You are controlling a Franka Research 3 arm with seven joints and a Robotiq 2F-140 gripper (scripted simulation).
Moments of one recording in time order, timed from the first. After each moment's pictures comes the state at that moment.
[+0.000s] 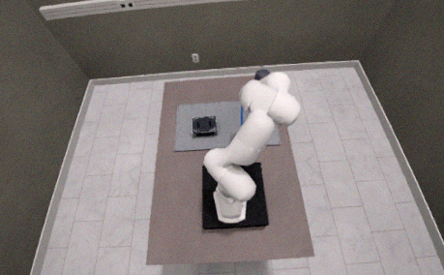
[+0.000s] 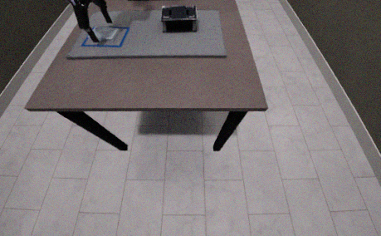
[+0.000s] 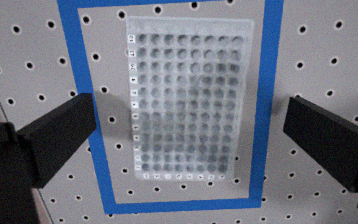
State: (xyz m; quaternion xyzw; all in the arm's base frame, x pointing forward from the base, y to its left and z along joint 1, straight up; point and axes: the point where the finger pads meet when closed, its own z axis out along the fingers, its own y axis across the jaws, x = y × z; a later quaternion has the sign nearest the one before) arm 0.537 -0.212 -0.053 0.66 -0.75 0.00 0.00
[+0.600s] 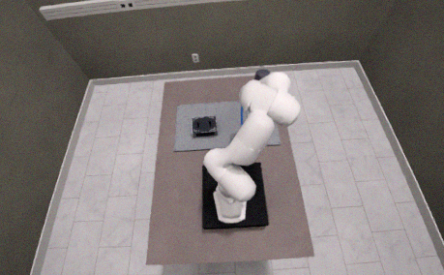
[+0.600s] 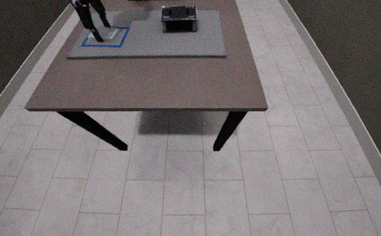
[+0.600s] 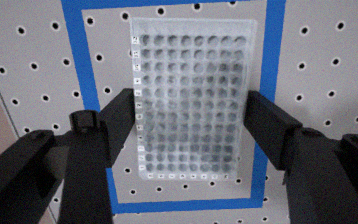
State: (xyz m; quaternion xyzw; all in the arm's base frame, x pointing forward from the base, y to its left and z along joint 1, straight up) arm 0.539 -0.213 -0.052 0.66 -0.75 0.00 0.00
